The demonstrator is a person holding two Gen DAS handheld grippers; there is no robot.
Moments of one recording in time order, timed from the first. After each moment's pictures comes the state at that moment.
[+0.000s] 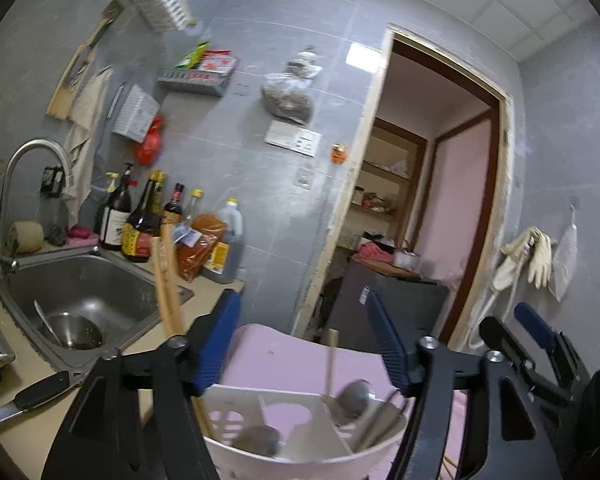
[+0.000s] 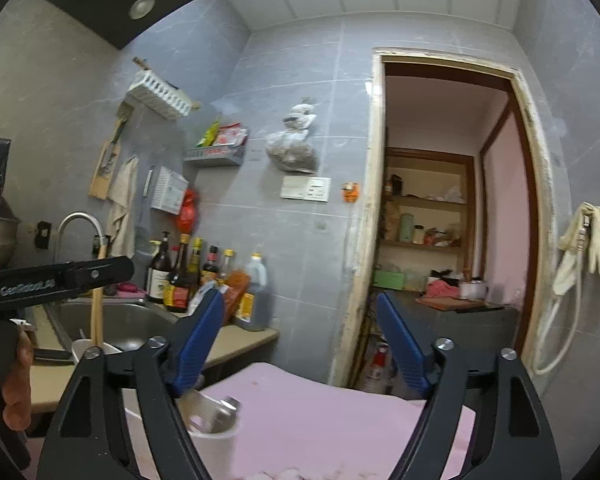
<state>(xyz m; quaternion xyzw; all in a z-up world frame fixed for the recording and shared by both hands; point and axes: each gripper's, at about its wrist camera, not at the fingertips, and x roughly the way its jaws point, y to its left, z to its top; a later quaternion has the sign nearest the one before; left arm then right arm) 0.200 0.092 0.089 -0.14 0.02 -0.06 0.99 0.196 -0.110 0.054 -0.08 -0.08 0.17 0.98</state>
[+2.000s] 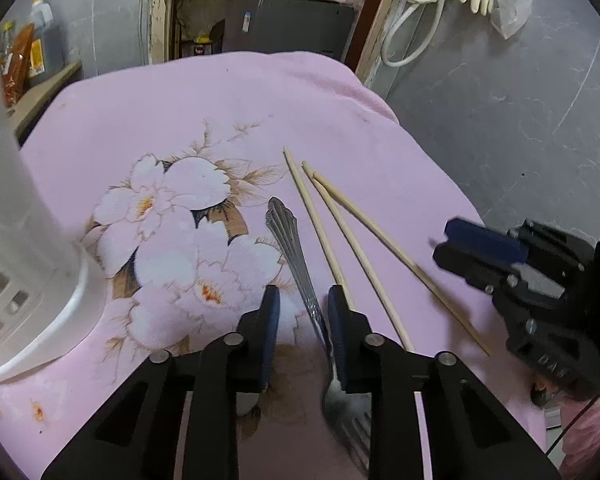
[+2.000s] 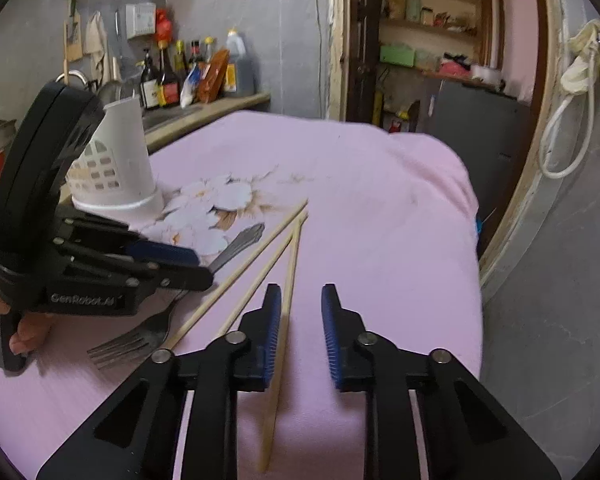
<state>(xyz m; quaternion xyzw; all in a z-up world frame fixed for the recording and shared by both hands) 0.277 -0.116 -0.047 0.02 0.47 -0.26 0.85 0.215 -0.257 -0.059 -0.08 0.34 0.20 0.92</state>
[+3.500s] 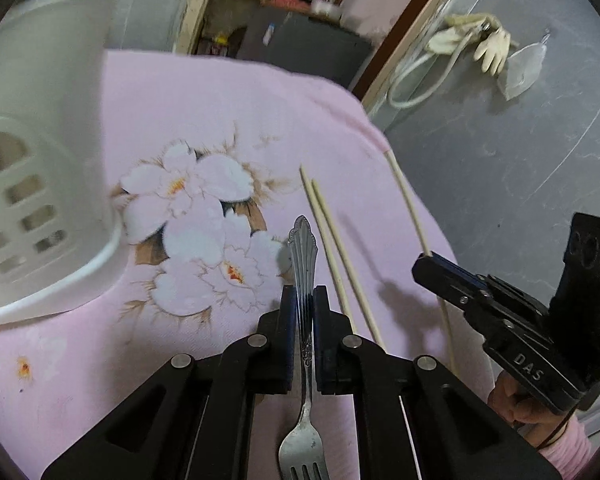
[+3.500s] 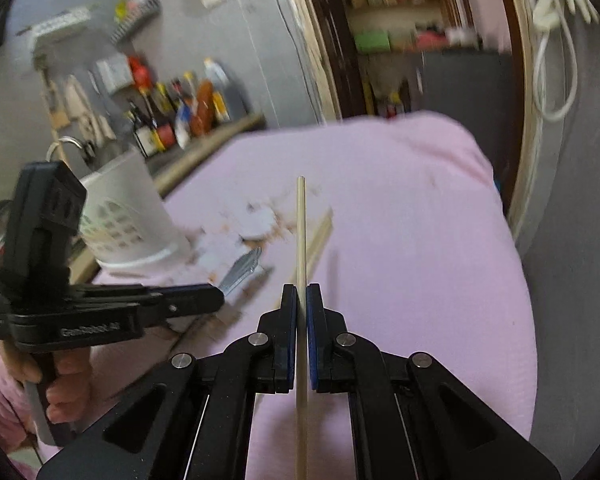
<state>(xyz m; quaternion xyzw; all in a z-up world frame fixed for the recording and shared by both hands) 0.257 -0.073 -0.023 -0.09 0.44 -0.26 0.85 0.200 -0.252 -0.048 0.05 0.32 0.20 0.92</state>
